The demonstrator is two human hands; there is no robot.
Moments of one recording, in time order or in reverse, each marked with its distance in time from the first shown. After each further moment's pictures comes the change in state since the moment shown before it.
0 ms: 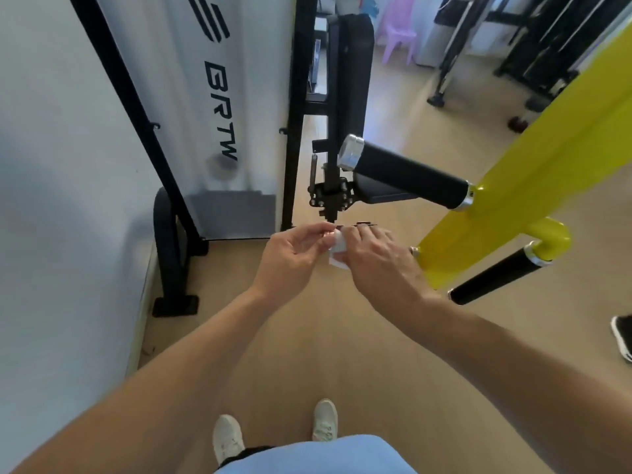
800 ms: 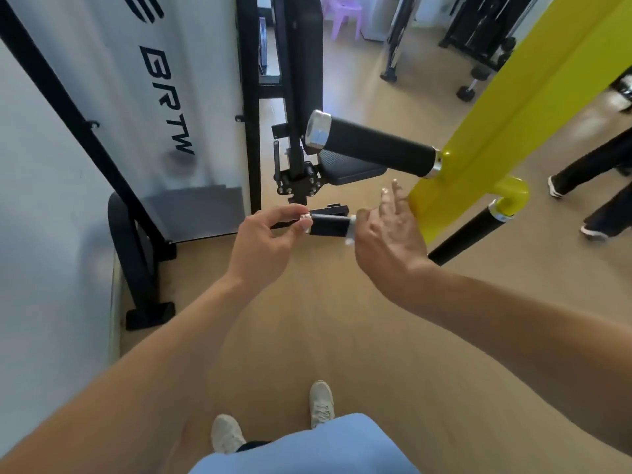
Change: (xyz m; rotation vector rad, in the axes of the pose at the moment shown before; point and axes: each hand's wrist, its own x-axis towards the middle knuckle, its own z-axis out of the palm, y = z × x) left_hand 0.015 -0.006 -0.004 0.114 -0.011 0.010; right_hand -0.009 0.007 -0.017 -0.517 -0.252 0.214
